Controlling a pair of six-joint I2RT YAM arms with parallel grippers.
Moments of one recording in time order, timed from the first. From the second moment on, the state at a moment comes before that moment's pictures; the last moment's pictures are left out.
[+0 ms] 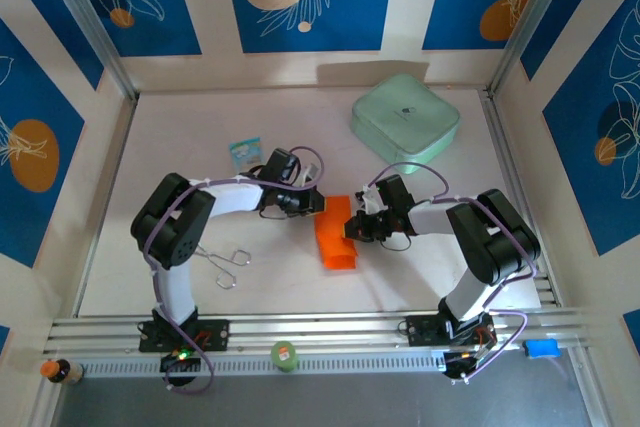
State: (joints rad) left arm -0.59 1.90 1.06 -0.09 0.61 -0.65; right arm 0.43 1.66 0.61 0.00 -0.68 0.51
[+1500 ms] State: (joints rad) left arm -0.55 2.04 1.17 -0.14 0.65 -0.60; right arm 0.43 1.66 0.61 0.00 -0.68 0.51
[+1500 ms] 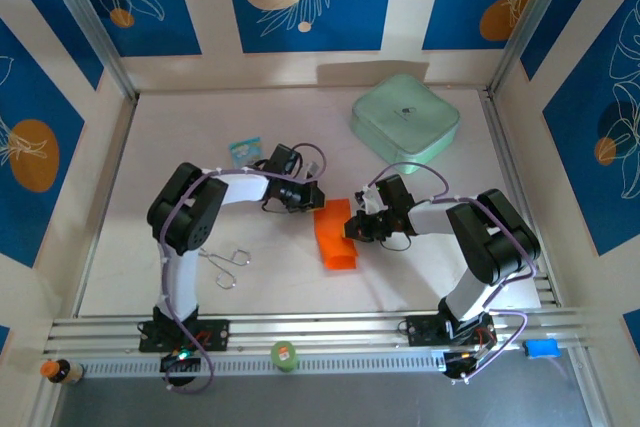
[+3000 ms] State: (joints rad) left arm -0.61 1.85 0.98 -0.02 0.75 -0.76; right arm 0.44 1.69 0.68 0.01 -0.56 0.49
